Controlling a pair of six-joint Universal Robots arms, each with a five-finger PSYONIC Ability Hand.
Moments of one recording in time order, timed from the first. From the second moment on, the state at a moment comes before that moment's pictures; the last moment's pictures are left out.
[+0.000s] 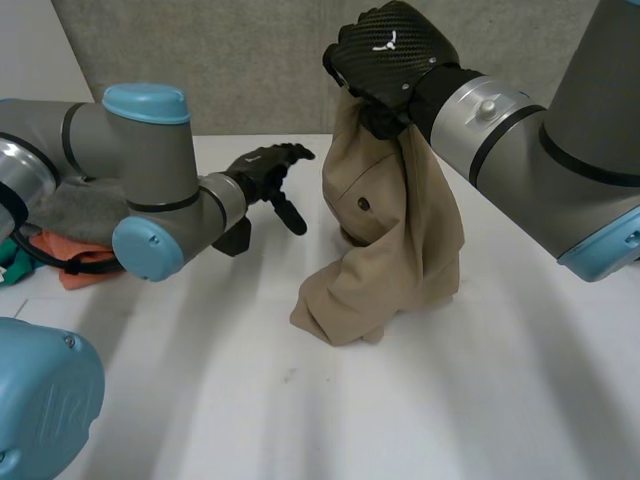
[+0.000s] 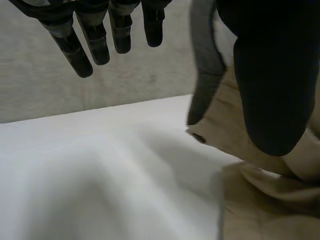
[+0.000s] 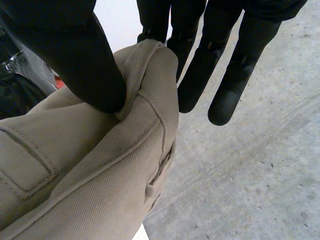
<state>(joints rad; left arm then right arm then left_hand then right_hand) 4.23 -2.55 -0.48 2.75 -1.42 2.95 2.13 -1.14 0.90 0.13 1.26 2.60 0.19 0.21 0.21 0.20 0.05 1.14 1.17 1.18 1.20 0.96</state>
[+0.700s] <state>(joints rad) 4.29 -2.44 -0.22 2.74 -1.52 2.94 1.96 -1.15 1.01 0.08 1.29 2.69 1.16 1.19 1.17 1.19 0.93 1.14 1.18 1.18 1.20 0.96</state>
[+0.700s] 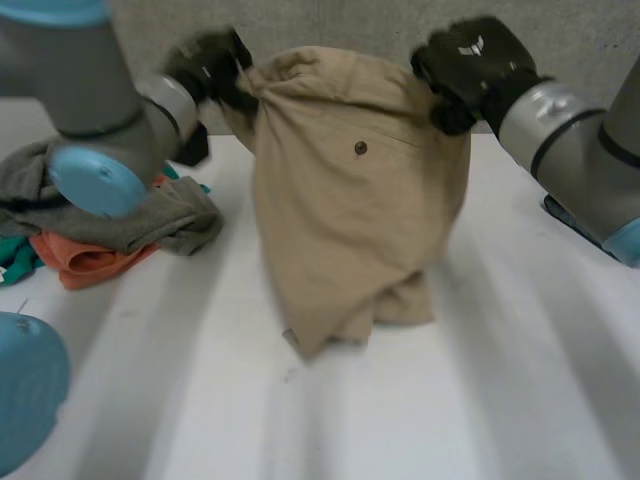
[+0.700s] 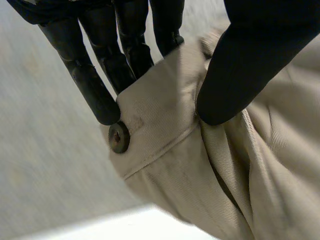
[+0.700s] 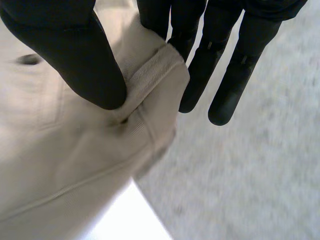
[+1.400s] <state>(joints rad) 4.07 -2.35 -0.55 2.68 -1.54 3.31 1.86 -1.06 1.22 0.05 1.59 2.59 0.19 0.21 0.20 0.20 0.05 0.23 0.22 0.21 0.21 0.05</state>
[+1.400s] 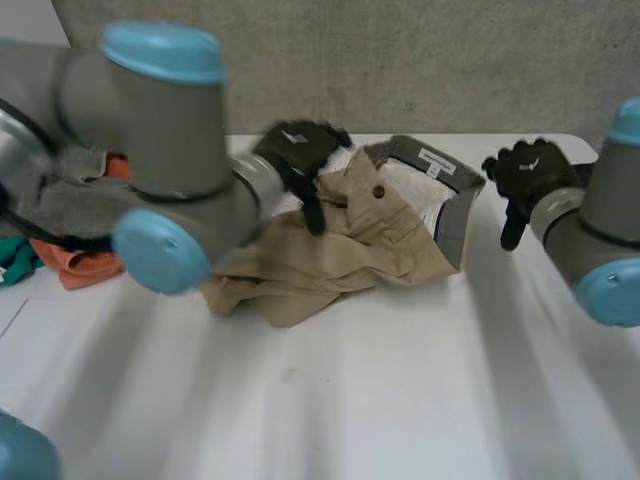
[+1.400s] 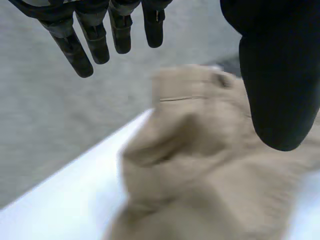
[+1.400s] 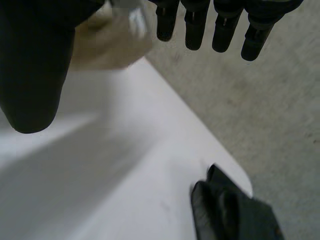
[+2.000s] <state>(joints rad) 4.45 -2.17 -1.18 2.81 -1.41 3.39 2.03 -1.11 1.33 0.31 1.44 2.69 0.30 0.30 0.29 0.30 0.12 0.41 0.39 0.41 0.41 0.25</state>
